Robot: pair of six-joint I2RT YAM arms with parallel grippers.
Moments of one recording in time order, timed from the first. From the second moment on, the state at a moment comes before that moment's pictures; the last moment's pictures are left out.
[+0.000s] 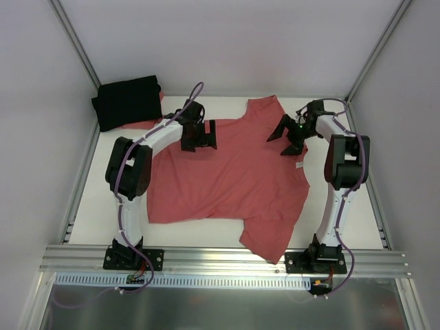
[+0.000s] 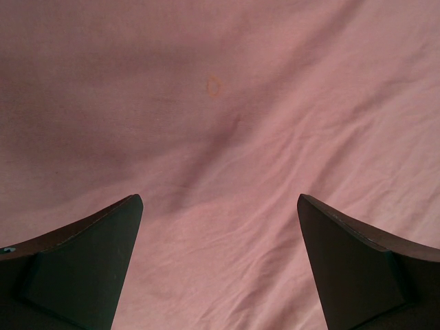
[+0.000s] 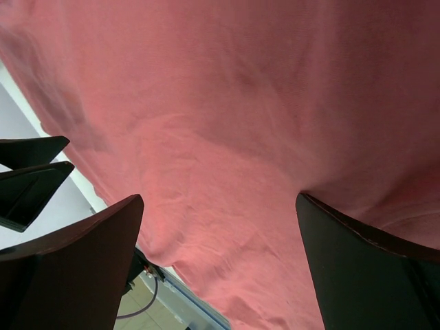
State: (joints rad) left arm -0.41 2.03 1.56 -0.54 0.12 -0.46; right arm -0.01 2.17 1.64 -0.70 -0.64 0.44
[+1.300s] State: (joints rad) left arm -0.36 2.11 1.57 -0.59 0.30 -0.53; right arm -0.11 2.19 1.71 -0.87 -0.46 0.37
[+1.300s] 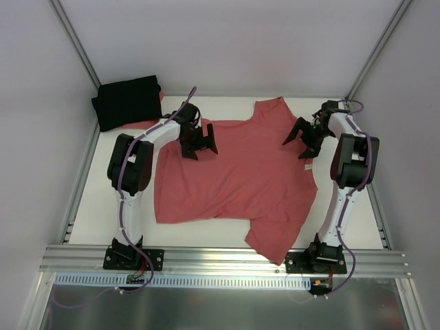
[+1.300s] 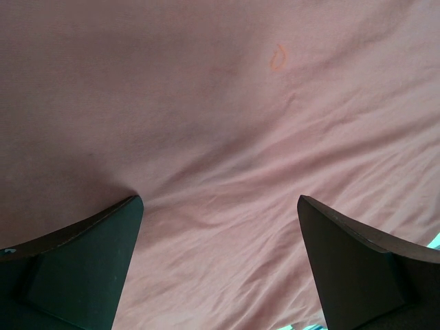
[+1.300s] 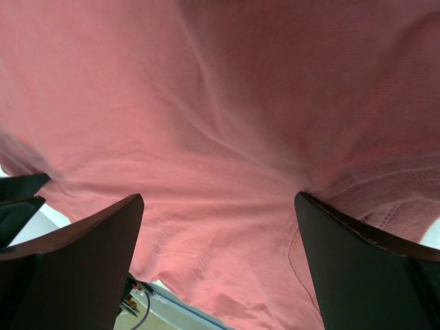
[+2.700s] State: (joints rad) left arm -0.23 2.00 1.85 -0.42 0.50 -0.60; right arm -0.25 2.15 2.20 -0.73 -0.69 0.60
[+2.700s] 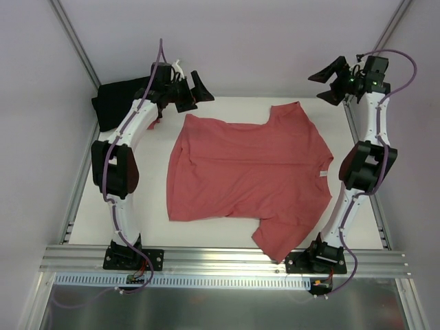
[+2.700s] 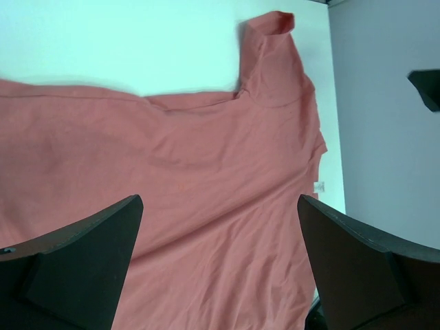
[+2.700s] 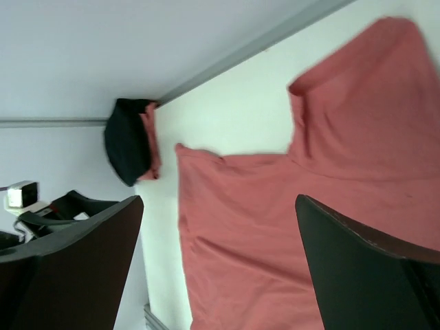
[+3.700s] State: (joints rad) left arm -0.18 2.03 1.80 -0.31 0.65 -0.56; right arm -0.27 2.70 2.34 -0.18 -0.72 0.94
